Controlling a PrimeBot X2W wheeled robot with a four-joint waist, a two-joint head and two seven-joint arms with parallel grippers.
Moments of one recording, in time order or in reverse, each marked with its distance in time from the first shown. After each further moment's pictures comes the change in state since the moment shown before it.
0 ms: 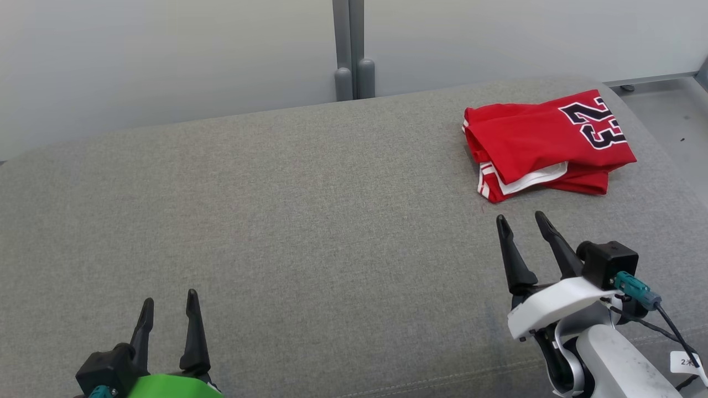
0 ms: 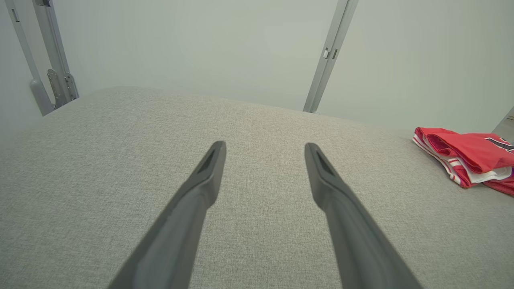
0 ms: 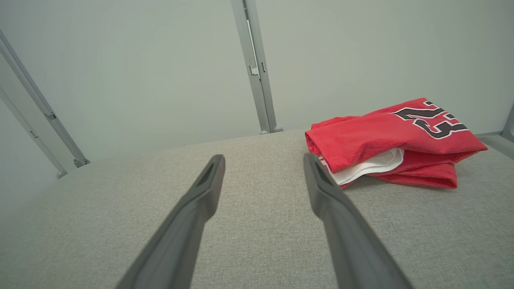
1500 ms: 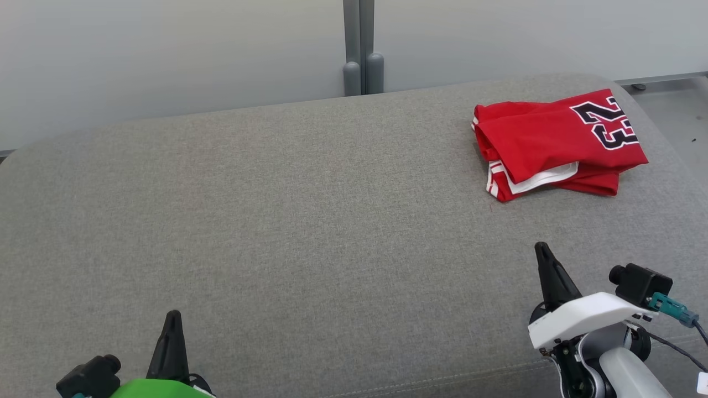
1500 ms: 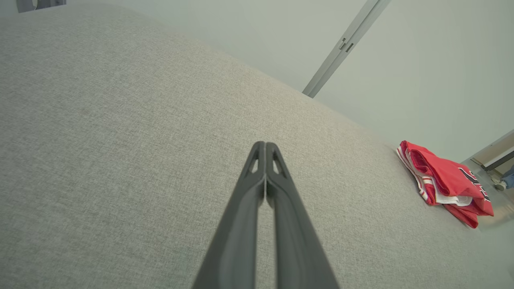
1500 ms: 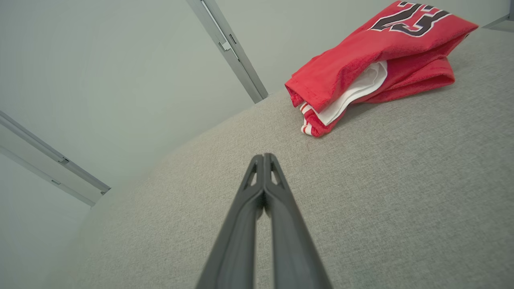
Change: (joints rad) left arm 0.014 -0.009 0.010 0.027 -0.272 -0.037 0.056; right arm 0.096 0.054 -0.123 0.002 0.226 0.045 0.059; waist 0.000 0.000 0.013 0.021
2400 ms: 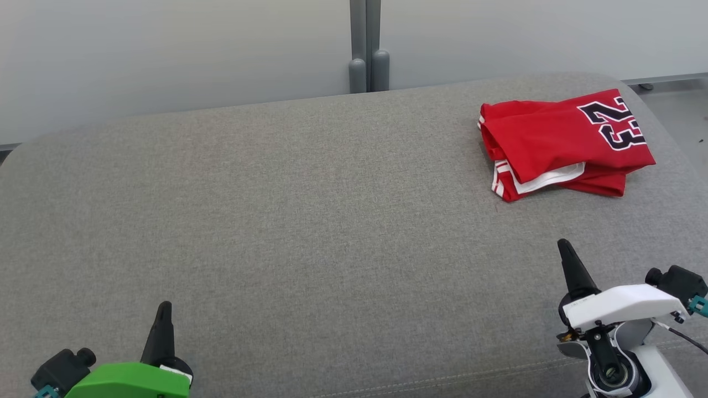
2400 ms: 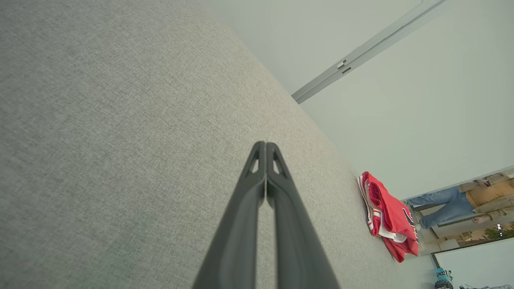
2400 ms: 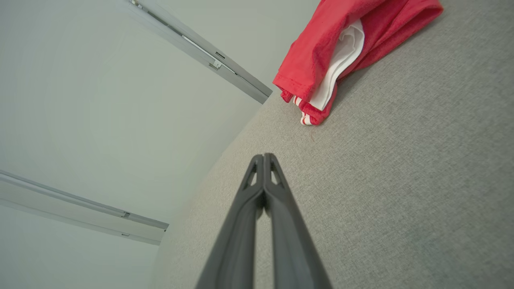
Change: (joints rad) left arm -0.060 0.011 0.050 0.056 -0.360 -0.061 0.096; right arm -0.004 0.024 -0.137 0.014 0.349 0.070 0.100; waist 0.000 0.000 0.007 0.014
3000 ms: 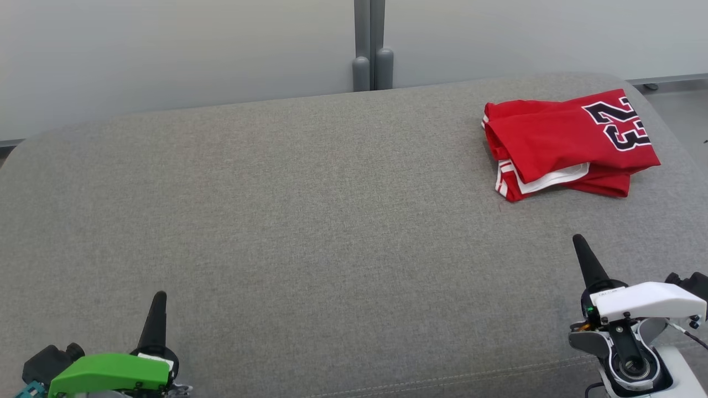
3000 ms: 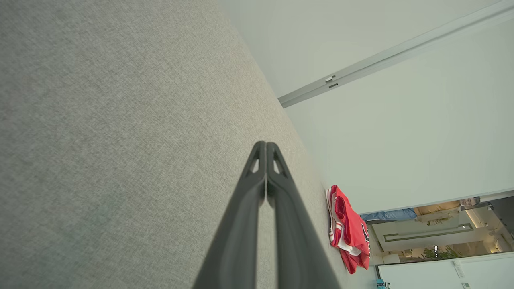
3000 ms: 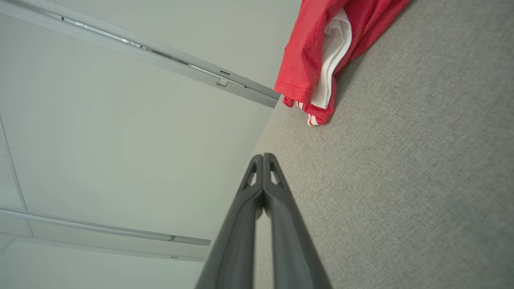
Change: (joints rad) left arm -0.041 0.008 0.028 0.039 -0.214 -0.040 0.053; right arm -0.011 0.017 -0.084 0.019 0.211 0.044 0.054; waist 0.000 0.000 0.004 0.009
